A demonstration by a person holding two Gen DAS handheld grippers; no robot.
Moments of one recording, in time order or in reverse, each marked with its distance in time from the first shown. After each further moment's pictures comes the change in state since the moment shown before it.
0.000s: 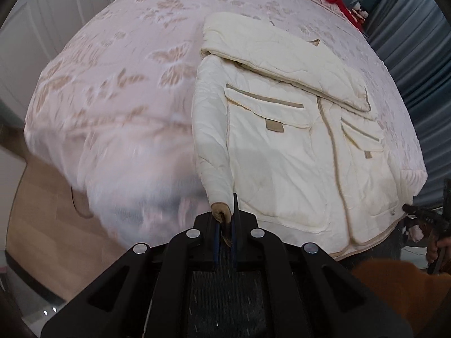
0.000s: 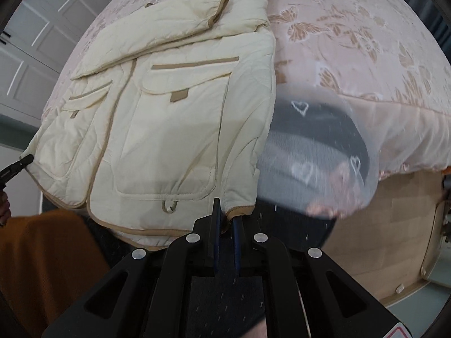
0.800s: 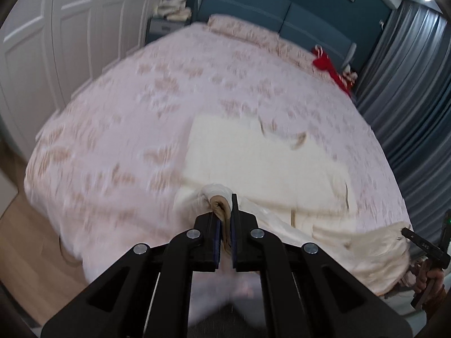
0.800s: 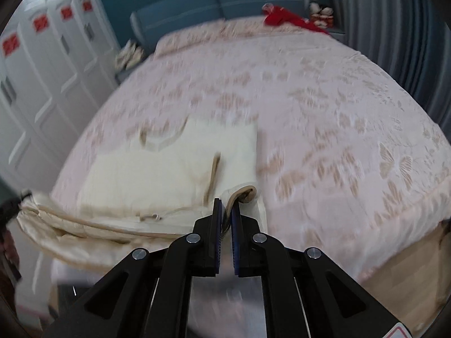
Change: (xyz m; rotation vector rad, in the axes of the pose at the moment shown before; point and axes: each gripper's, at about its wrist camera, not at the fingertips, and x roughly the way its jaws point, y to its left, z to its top) left arm -0.048 -0.024 0.102 -0.059 -0.391 -0.046; right arm -0.073 0.000 0.134 0.105 -0.550 -0.020
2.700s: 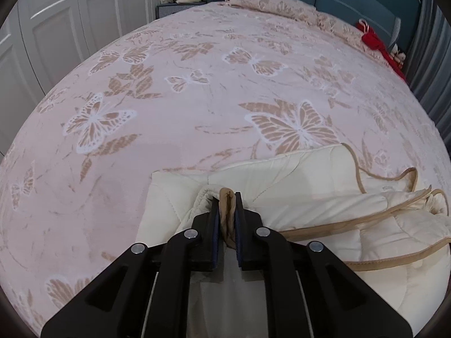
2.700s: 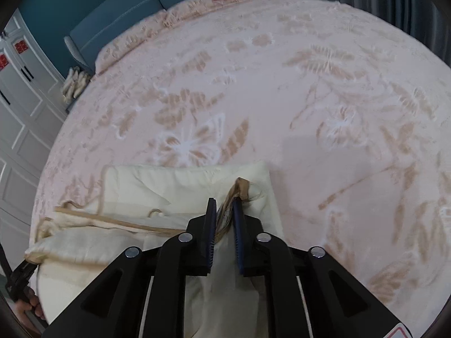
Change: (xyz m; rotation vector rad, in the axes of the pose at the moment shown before) left arm 0.322 0.007 0.100 0.028 0.083 0.214; right arm 0.262 -0.026 0.093 0.245 0.046 -0.077
